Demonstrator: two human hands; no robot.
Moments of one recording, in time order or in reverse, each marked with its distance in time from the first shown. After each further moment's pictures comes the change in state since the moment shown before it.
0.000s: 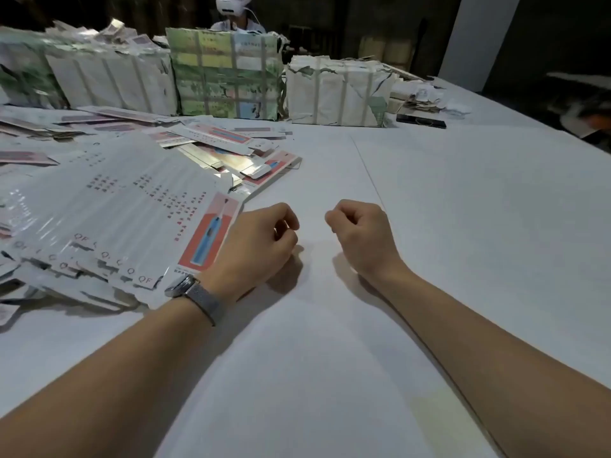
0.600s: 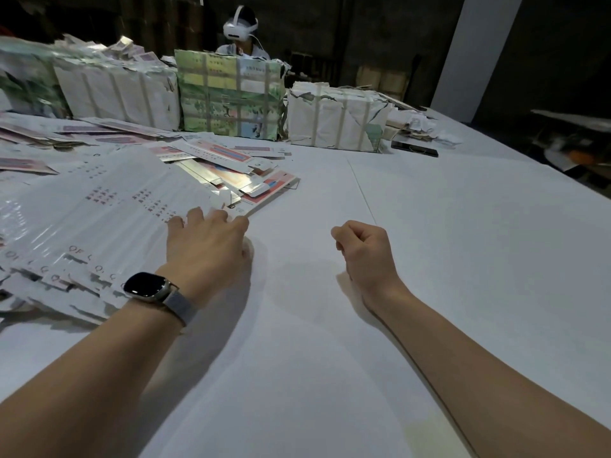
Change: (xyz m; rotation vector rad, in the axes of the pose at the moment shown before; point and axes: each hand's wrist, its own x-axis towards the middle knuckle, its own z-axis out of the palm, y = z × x) left_hand 0.009 -0.014 -0.039 0.837 -0.095 -0.183; right_hand 0.003 0.000 -0.004 0.163 0.026 0.176
